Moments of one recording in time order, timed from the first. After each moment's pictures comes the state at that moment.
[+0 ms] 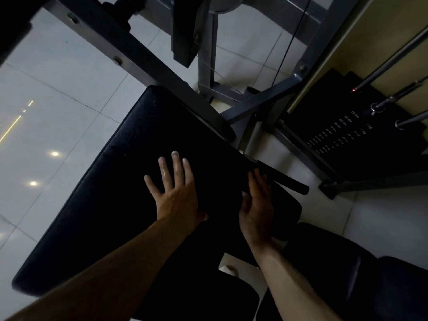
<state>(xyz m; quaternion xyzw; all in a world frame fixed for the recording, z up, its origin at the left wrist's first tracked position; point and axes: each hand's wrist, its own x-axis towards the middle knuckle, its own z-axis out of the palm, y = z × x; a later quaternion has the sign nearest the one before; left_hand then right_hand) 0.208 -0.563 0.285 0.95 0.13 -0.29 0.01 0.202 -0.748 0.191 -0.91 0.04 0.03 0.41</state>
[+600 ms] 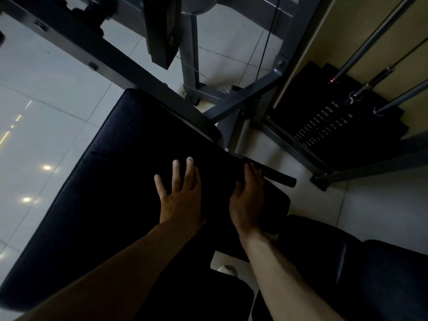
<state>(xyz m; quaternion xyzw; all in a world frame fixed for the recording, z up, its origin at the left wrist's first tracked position) 0.208 -0.596 0.279 0.95 0.01 -0.31 -0.04 0.225 -0.745 0.206 -0.89 0.15 0.08 0.42</state>
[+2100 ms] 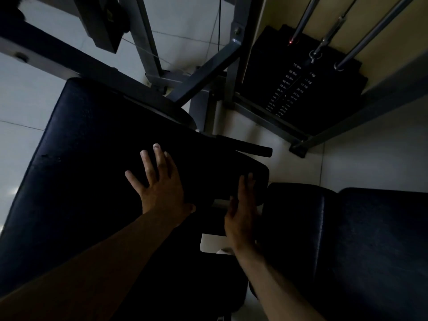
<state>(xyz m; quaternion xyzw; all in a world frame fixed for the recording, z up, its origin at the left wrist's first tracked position) 0.206 -0.608 0.268 0.94 0.04 -0.33 -0.03 0.122 -0.769 0.179 -0.88 0.18 0.00 0.45</state>
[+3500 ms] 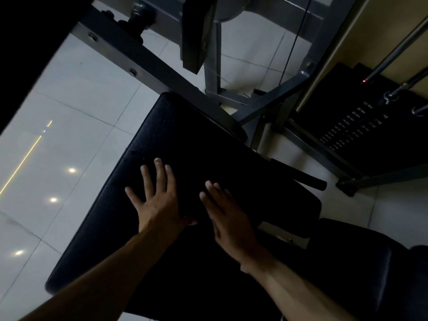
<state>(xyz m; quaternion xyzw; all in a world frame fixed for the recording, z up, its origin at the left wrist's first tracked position) 0.181 -0.496 0.311 0.94 0.17 -0.30 0.04 0.166 -0.677 0.210 -0.87 -0.29 0.02 0.39</state>
